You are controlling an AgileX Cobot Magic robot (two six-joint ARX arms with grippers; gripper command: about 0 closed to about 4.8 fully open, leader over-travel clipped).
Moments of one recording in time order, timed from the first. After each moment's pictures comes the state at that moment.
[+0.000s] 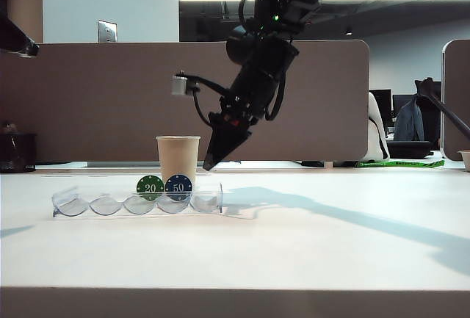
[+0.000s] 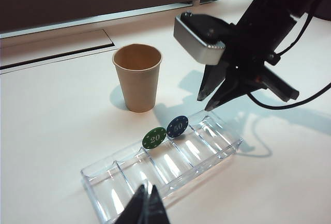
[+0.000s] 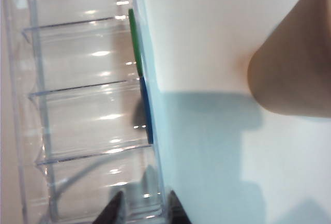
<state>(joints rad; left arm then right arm) -0.12 0.67 0.42 0.00 0.38 0.12 0.53 2.37 2.21 -0.99 -0.42 -0.90</state>
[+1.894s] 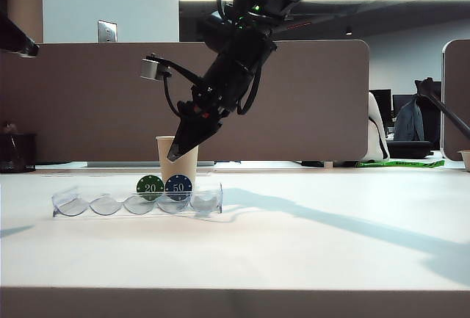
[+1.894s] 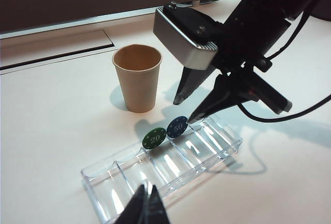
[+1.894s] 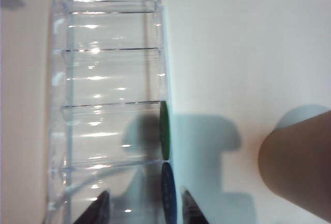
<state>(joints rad) -0.12 0.67 0.42 0.00 0.38 0.12 0.60 2.36 2.21 -0.90 -0.46 -0.90</state>
